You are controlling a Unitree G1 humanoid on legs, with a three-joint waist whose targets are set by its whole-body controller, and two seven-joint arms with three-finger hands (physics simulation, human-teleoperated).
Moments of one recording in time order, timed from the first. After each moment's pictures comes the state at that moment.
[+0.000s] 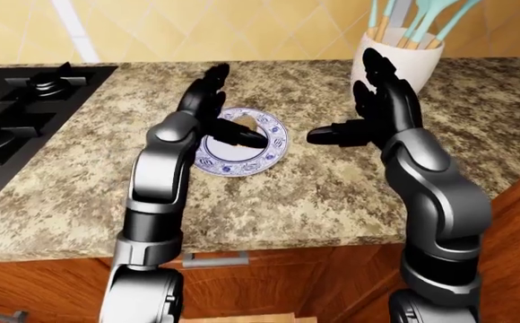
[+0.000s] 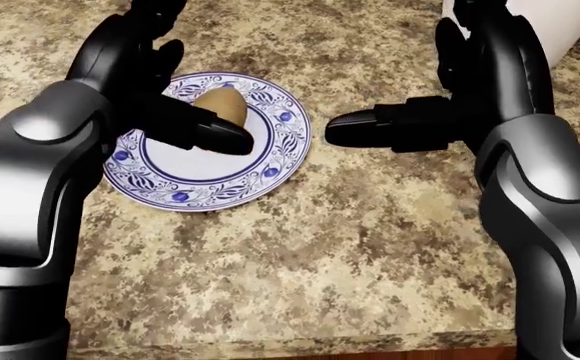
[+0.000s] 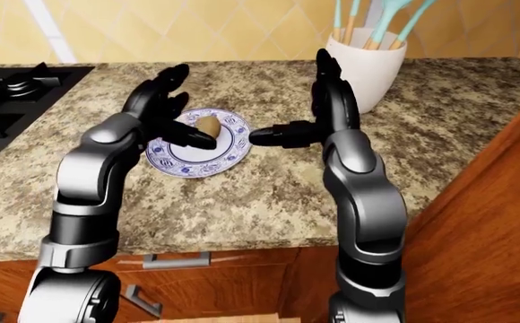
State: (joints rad) left arm -0.90 0.18 0.03 0.09 0.06 0.83 -0.24; right arm -0.70 -0.19 -0.12 -0.37 0.14 0.96 -0.08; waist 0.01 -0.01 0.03
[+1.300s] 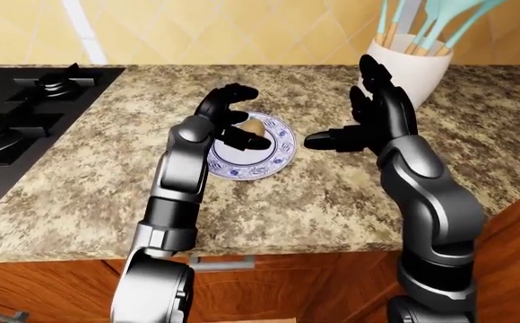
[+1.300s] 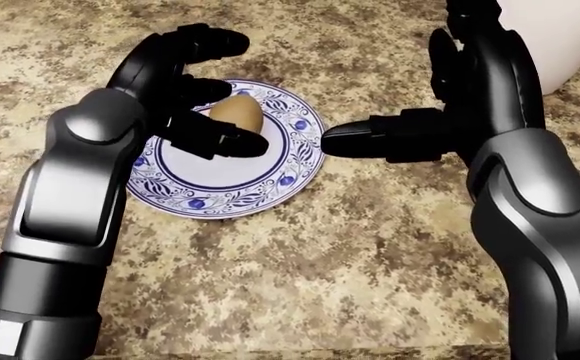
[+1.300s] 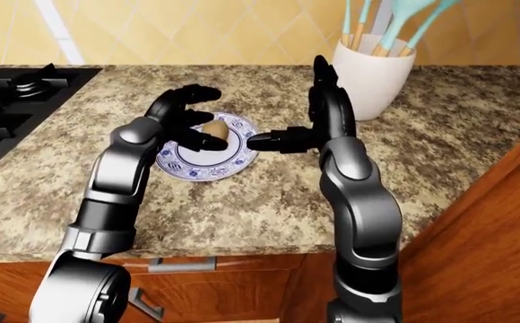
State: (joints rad) left arm -0.95 0.12 0.01 0.36 0.27 0.65 -0.32; right arm -0.66 -0.17 -0.12 -0.37 0.16 0.93 -0.09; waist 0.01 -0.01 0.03
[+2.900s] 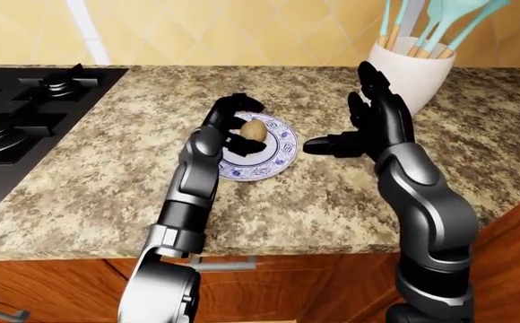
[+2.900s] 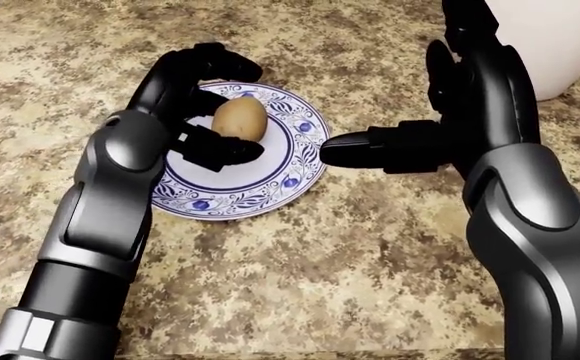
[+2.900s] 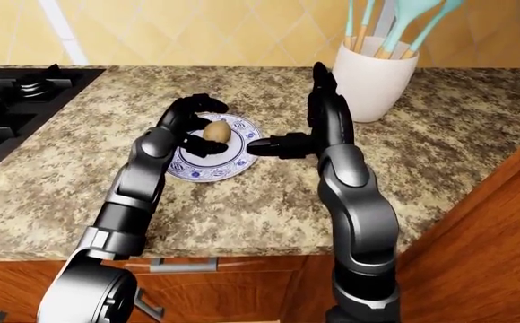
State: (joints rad) left arm -0.94 0.09 -0.01 0.55 0.45 0.38 -0.20; right arm -0.62 -0.15 -0.11 -0.38 0.17 0.89 -0.10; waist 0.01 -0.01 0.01
